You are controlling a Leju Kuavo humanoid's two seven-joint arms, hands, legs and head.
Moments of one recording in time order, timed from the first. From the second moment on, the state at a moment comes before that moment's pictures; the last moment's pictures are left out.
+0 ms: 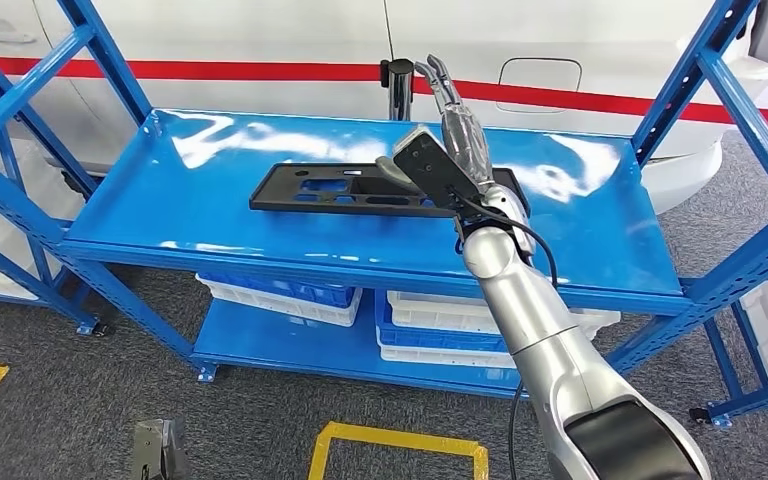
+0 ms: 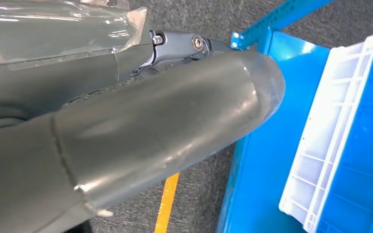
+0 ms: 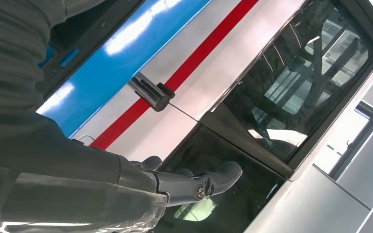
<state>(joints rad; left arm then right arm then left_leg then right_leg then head) -0.22 -0.10 0.36 -0.34 -0.10 0.15 -0.63 -0.81 0.09 0.37 -1.03 0.51 -0.22 -0.25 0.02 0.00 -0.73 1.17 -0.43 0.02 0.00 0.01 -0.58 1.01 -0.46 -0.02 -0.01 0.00</state>
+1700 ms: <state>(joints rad) -0.23 -0.11 0.33 -0.33 -0.13 0.15 -0.58 -0.63 0.04 0.41 -1.20 0.57 -0.29 -0.31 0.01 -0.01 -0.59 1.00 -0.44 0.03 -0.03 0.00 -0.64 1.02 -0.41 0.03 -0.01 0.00</state>
